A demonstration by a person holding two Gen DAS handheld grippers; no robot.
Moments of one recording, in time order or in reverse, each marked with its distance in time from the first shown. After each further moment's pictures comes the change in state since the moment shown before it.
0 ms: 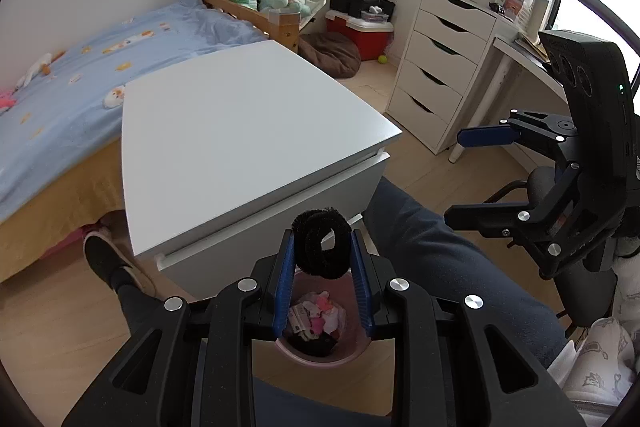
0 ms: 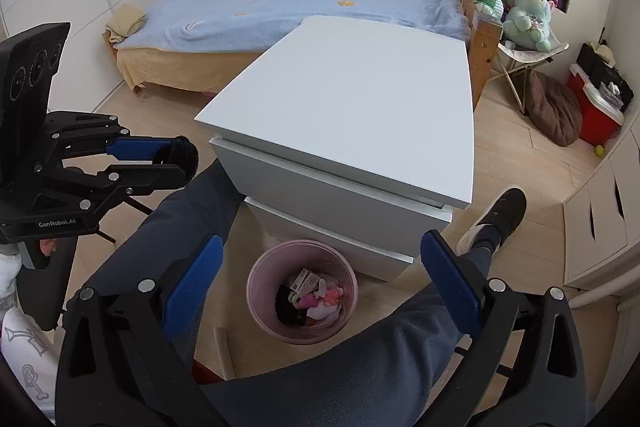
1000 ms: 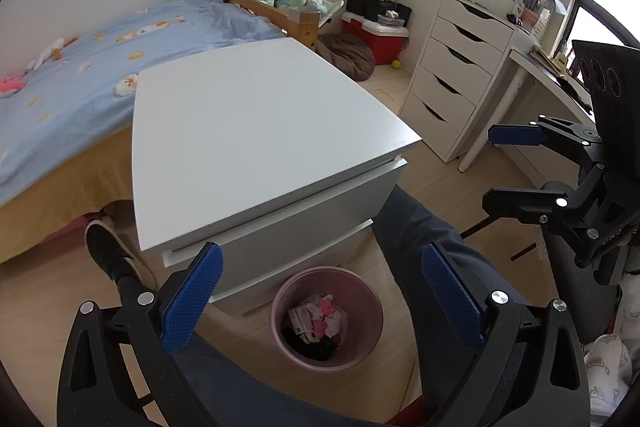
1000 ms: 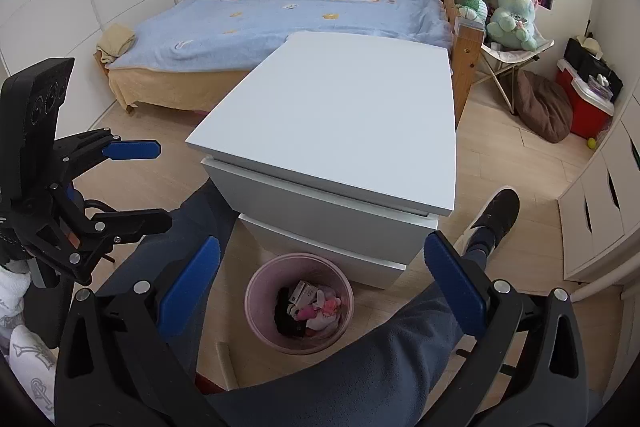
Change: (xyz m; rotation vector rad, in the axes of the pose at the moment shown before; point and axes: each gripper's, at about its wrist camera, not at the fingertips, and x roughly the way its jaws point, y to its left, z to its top) left arm 0.004 0.019 0.004 -0.066 -0.010 0.025; right arm -0.007 -0.009 0.006 0.047 -0.049 -0.009
